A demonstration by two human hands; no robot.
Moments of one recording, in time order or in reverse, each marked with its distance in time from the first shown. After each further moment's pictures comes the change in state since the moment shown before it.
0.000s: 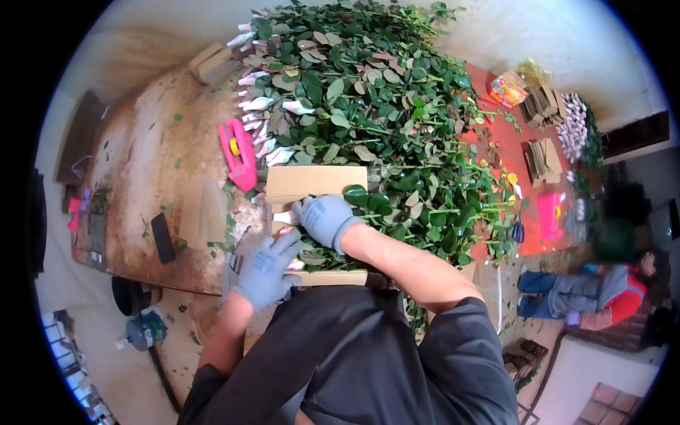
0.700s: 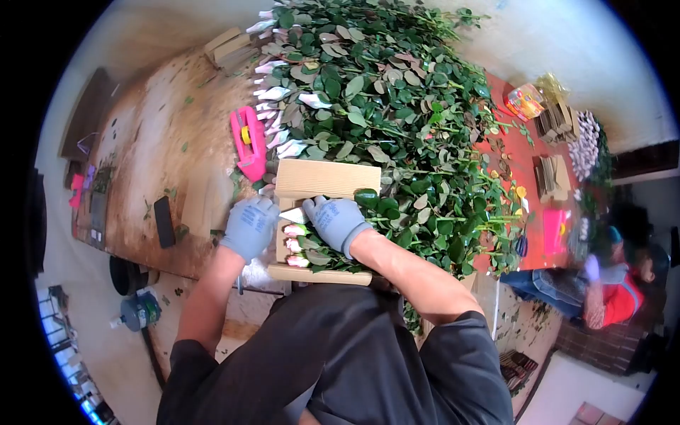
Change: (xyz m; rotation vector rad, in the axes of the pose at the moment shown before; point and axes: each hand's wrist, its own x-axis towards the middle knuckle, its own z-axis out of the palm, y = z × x) left_hand 0.042 -0.076 0.011 0.327 0.077 -0.034; right_hand -0.003 0.000 0.009 0.094 0.004 0.002
